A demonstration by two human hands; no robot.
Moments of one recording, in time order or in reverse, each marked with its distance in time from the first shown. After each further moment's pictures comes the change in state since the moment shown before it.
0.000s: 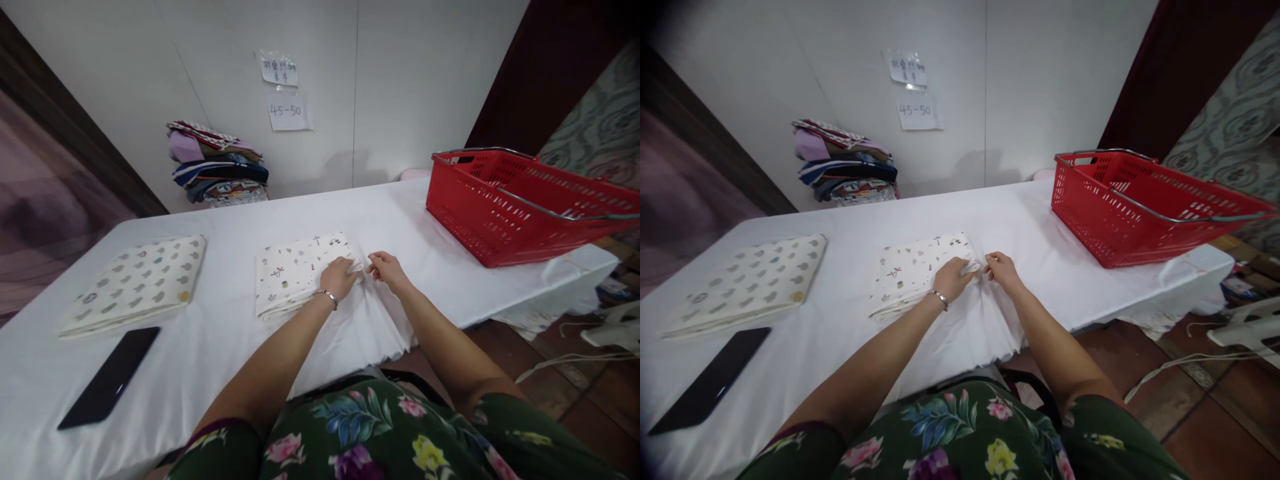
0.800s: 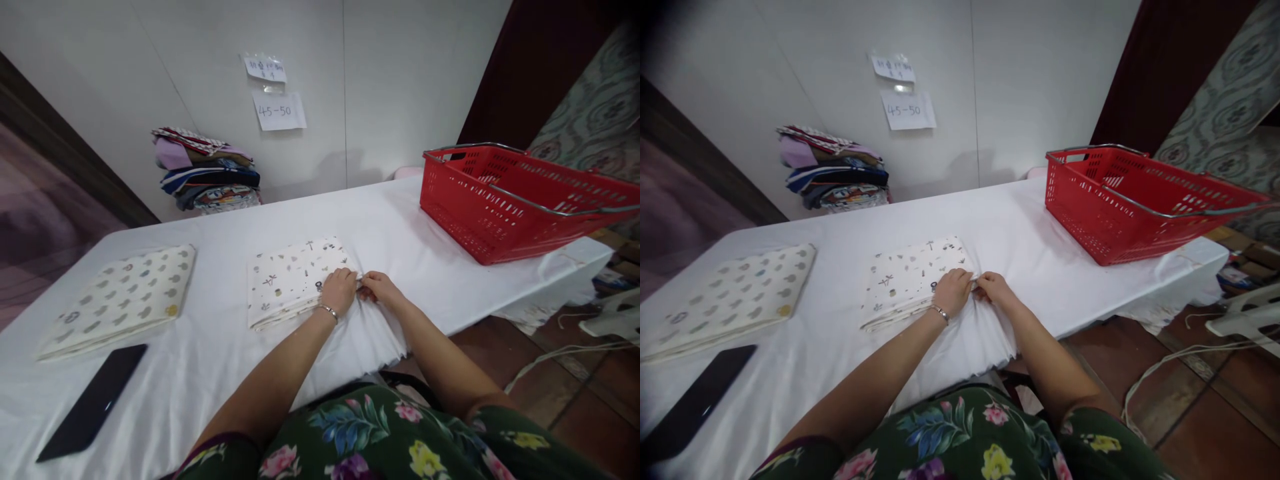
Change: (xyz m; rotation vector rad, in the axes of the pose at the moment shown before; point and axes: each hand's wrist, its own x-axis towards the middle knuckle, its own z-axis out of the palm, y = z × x) left_hand -0.009 0.006 0.022 0.204 0.038 0.225; right_hand -0.020 0.020 0.007 0.180 -0.166 0.119
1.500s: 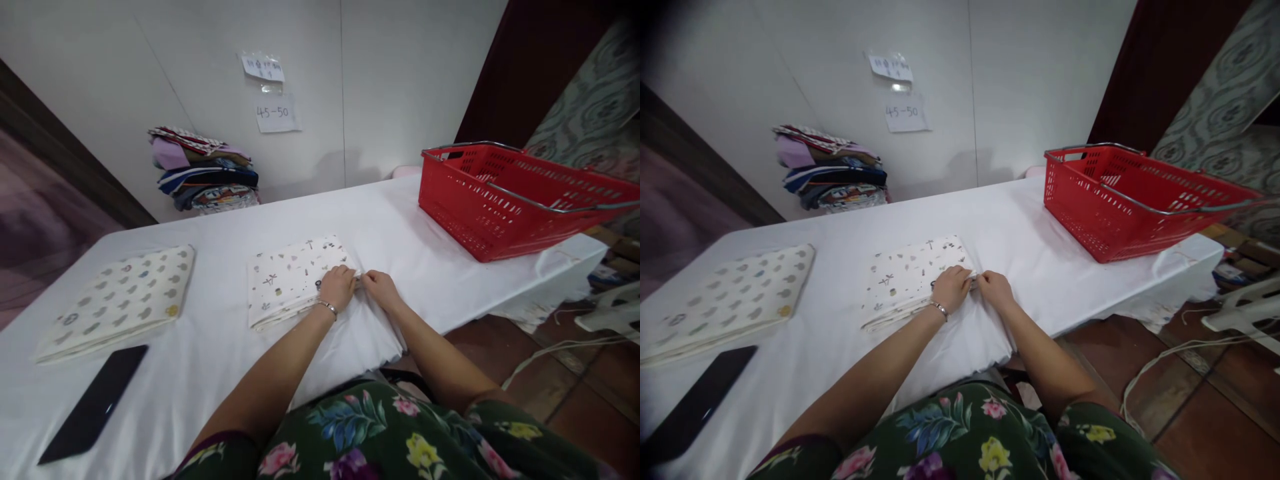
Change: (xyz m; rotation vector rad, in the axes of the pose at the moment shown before) left_hand 0.004 -0.006 -0.006 -0.032 -0.004 -0.027; right_hand 0.000 0.008 0.001 -0.579 0.312 -0.283
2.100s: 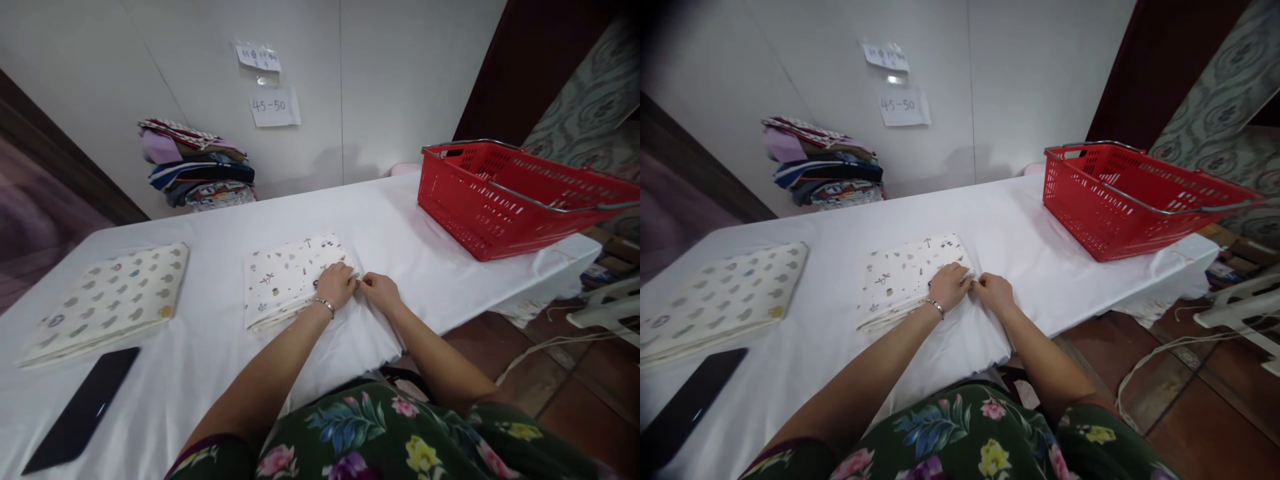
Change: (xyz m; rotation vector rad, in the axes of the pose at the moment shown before) left_hand 0.005 -0.003 -0.003 -0.059 0.016 -0.048; right_hand -0.011 -0.008 -0.006 -0.276 -0.044 0.019
